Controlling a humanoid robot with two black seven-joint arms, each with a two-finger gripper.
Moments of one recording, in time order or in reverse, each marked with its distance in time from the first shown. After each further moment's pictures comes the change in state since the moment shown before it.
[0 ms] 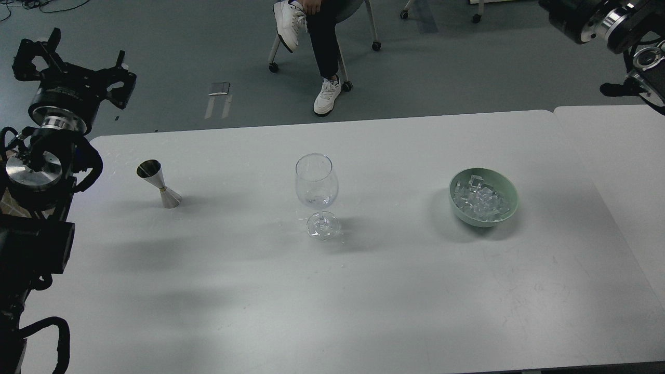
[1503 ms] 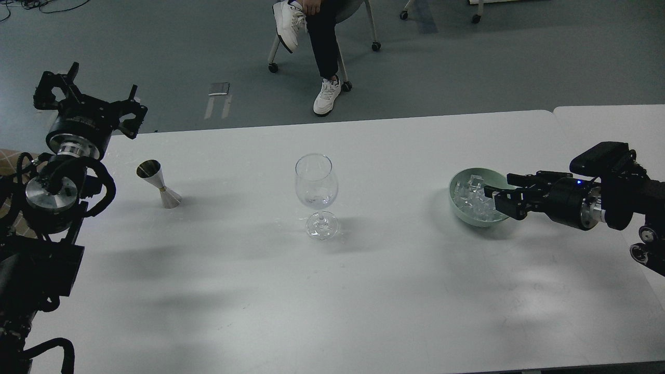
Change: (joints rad) left arm 0.087 -0.031 -0.001 -0.006 0.032 0.017 -0.020; right arm -0.363 -0.193 -0.368 0.216 -0.568 -0.160 0.036
